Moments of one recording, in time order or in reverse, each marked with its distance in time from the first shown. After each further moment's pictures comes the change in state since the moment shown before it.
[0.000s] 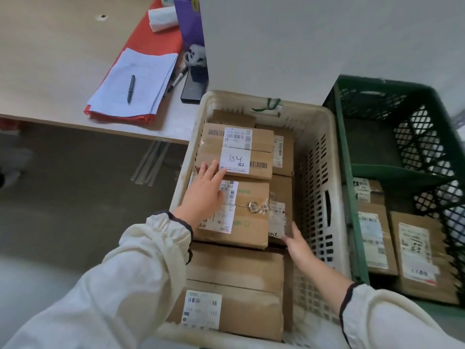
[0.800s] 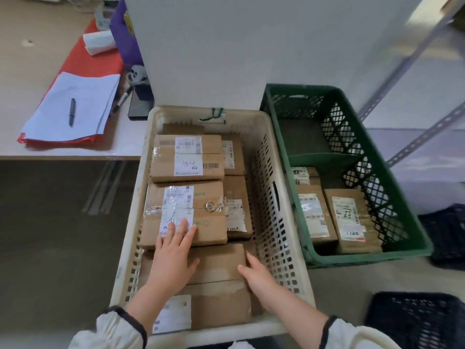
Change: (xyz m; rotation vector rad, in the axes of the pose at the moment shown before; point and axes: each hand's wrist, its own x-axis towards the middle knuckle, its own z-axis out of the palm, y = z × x) left_hand -0.120 0.014 0.059 0.116 -0.110 0.041; right_hand -0.102 0.046 0.024 0.119 -0.106 0.069
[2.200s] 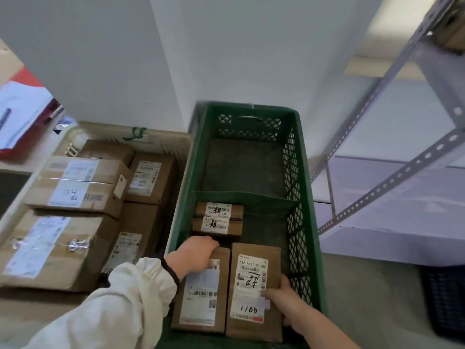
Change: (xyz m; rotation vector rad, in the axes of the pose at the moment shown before) left_hand 0.206 0.338 0.013 0.073 -0.366 0.184; right_hand 0.091 -0.012 -0.395 0.044 -0.074 0.269
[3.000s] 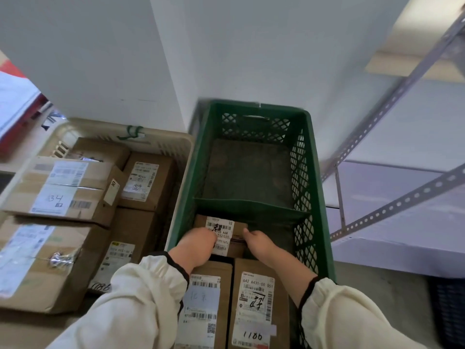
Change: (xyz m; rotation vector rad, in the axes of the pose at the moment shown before) left_hand 0.048 -0.017 -0.016 0.127 0.040 -0.136; right_hand 0.083 -0.124 0.035 -0.571 0.057 -0.338
